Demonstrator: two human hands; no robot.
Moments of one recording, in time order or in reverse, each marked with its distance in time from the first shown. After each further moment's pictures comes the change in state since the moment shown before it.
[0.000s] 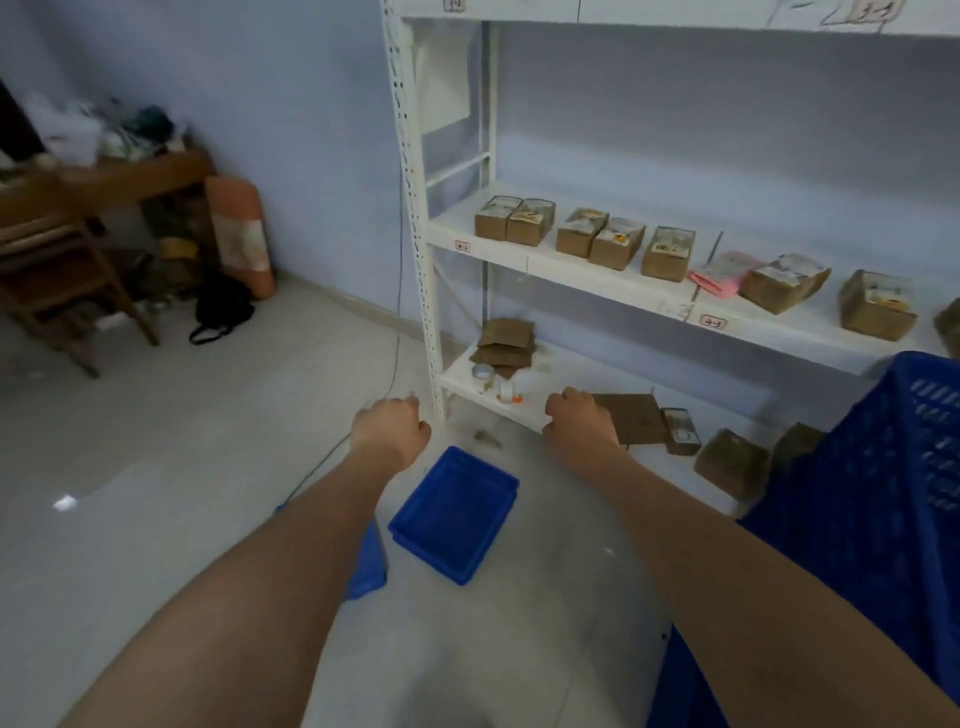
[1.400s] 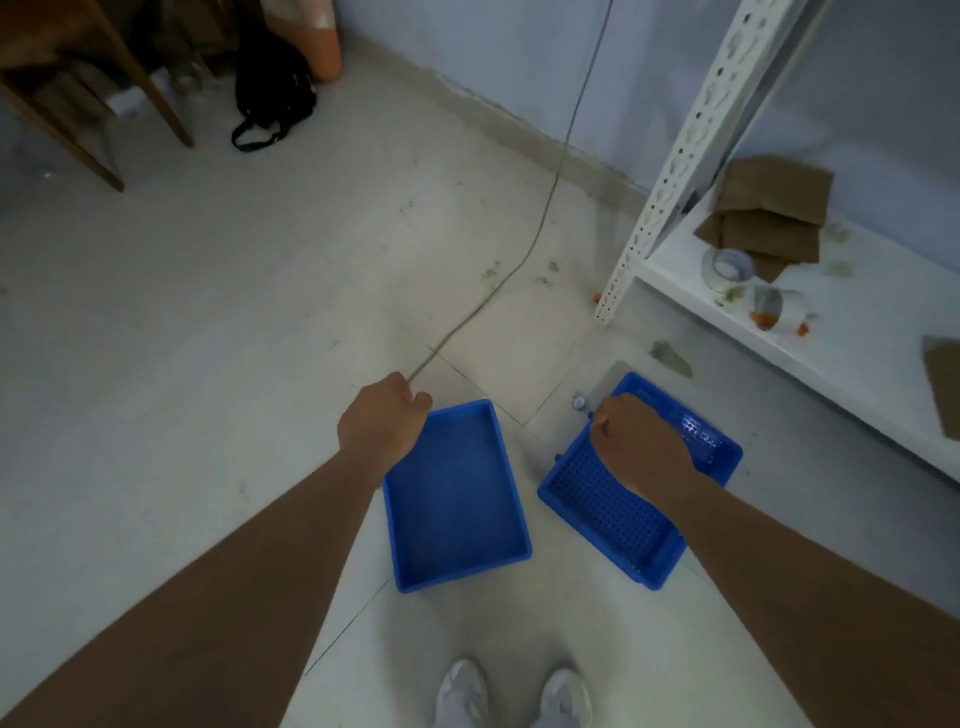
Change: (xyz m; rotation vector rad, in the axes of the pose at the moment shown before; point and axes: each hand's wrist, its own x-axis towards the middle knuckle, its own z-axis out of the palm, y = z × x) left_hand 0.295 -0.415 0.338 -0.416 -0.236 -0.563; right_hand 0.346 -0.303 0.364 0.156 -0.318 -0.009
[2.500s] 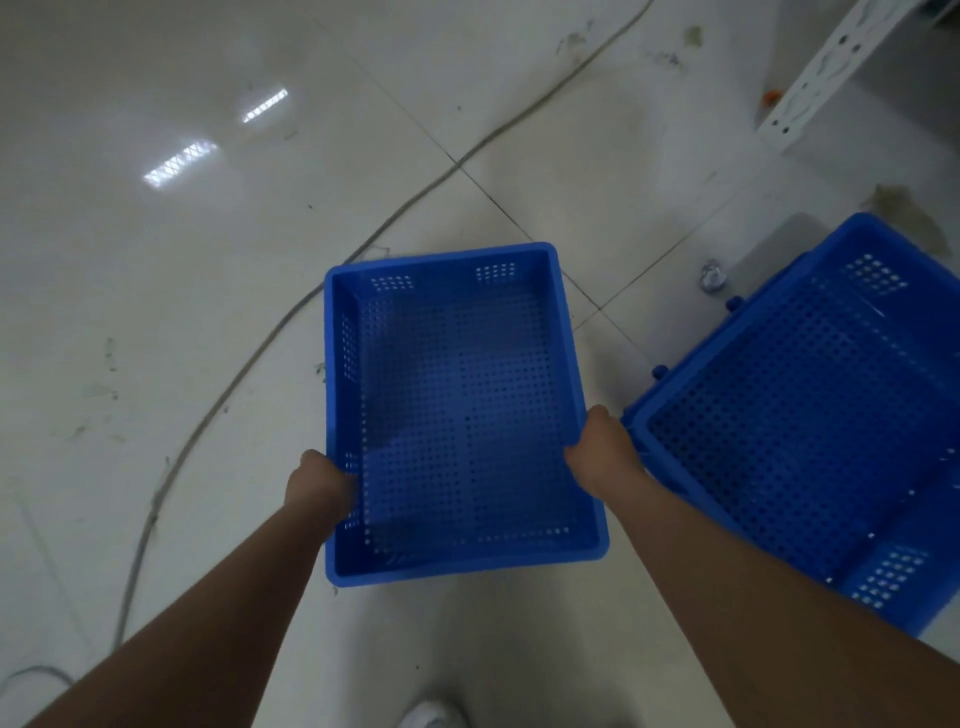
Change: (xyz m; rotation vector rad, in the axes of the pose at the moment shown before) left_hand 0.113 -0.269 0.429 -0.185 -0.257 -0.653; right_hand 0.191 0.094 0.466 0.227 -0.349 0.198
